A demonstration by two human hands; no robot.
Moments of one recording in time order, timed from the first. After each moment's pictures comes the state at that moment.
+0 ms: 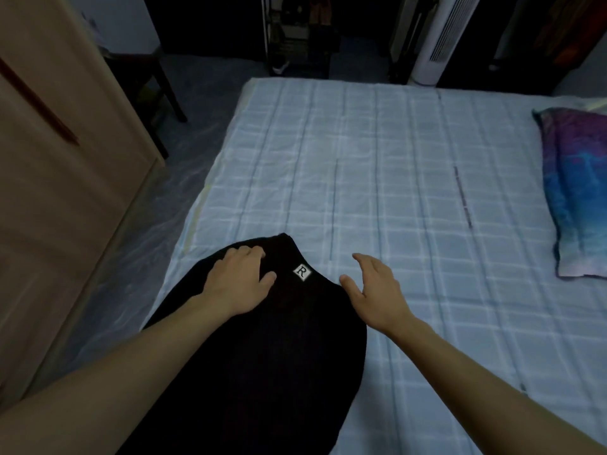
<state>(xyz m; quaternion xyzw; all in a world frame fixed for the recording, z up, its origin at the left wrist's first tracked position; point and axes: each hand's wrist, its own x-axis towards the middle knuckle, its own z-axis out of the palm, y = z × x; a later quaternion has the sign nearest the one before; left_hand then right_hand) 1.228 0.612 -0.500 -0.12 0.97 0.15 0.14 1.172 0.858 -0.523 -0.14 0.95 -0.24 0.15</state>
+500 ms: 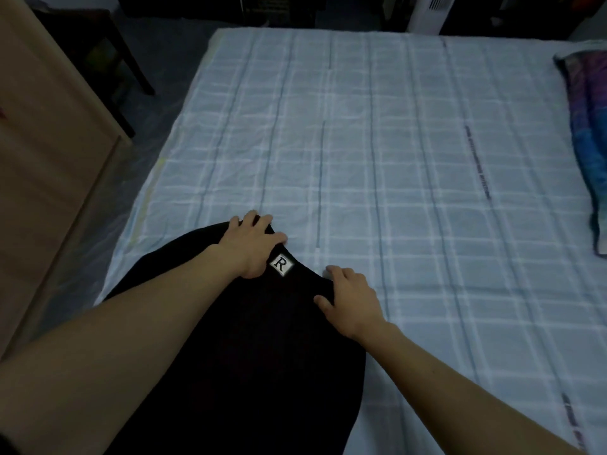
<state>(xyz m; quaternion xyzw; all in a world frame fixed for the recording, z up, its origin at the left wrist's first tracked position) 1.110 0.621 -0.631 0.07 0.96 -0.07 0.26 1.146 0.847 -0.647 -0.14 0.94 -0.16 0.25</state>
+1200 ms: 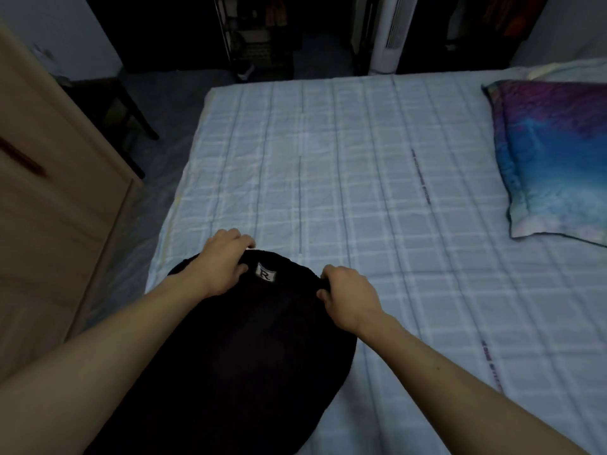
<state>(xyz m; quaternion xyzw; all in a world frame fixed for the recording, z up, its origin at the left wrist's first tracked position) 1.198 0.633 -0.483 0.04 0.99 0.09 0.12 1.203 0.889 -0.492 -0.15 0.95 -0.20 0.19</state>
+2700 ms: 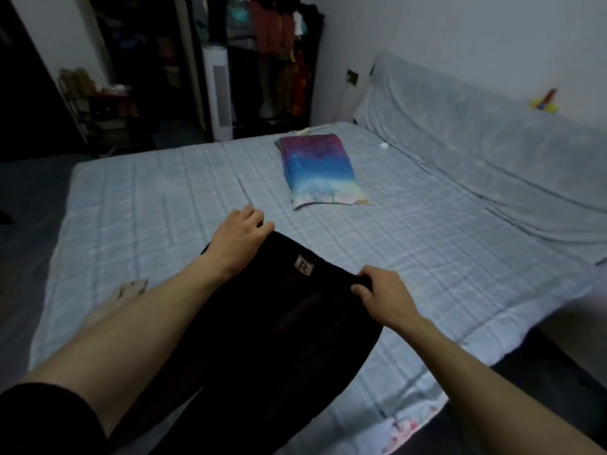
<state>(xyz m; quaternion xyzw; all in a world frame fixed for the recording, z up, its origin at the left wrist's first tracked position) 1.521 0.976 -0.246 0.39 0.88 -0.03 -0.26 1.677 1.247 -0.258 0.10 0.96 -0.24 -0.02</state>
